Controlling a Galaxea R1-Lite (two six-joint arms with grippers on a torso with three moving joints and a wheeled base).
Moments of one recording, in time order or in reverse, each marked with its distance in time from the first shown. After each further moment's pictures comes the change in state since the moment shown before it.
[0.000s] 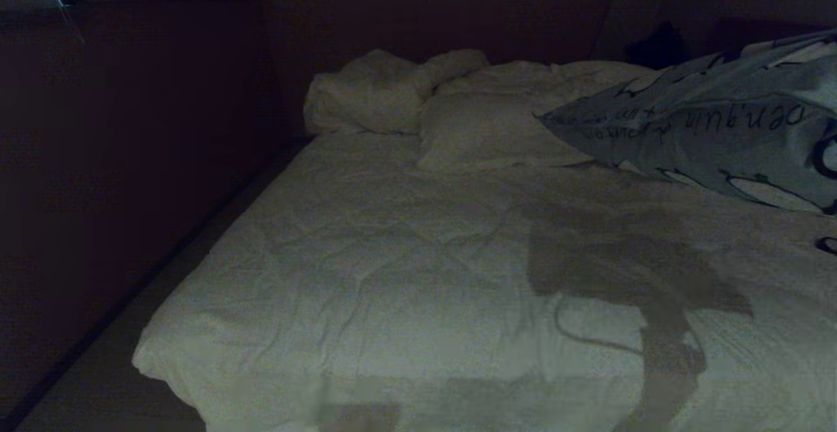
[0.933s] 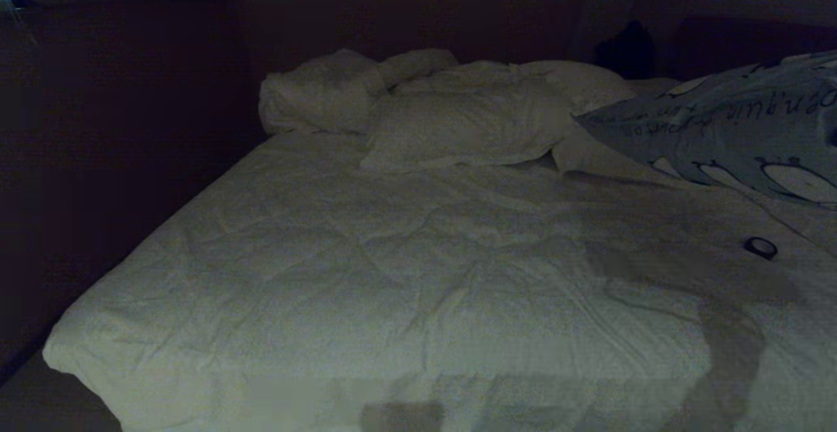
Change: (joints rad) left arm 0.000 0.000 0.000 0.000 0.000 0.005; right arm -0.268 0.146 -0.109 -0.001 0.181 0.164
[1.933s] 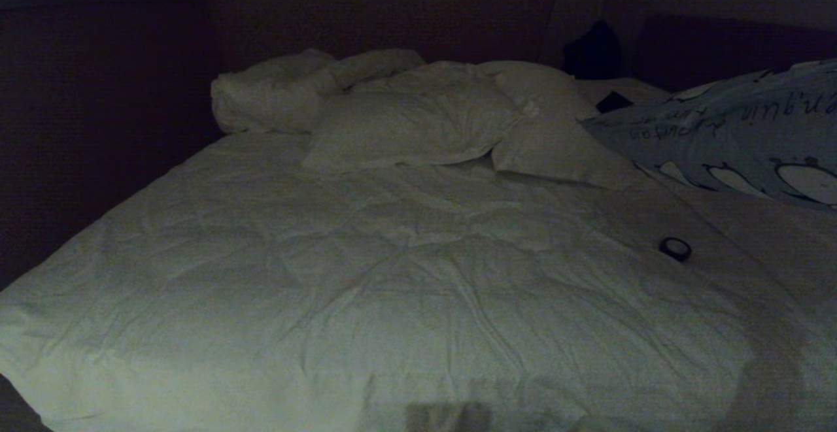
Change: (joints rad) left arm 0.000 0.000 0.000 0.001 0.000 -0.001; right arm -0.073 0.046 -0.032 -0.001 0.098 0.072
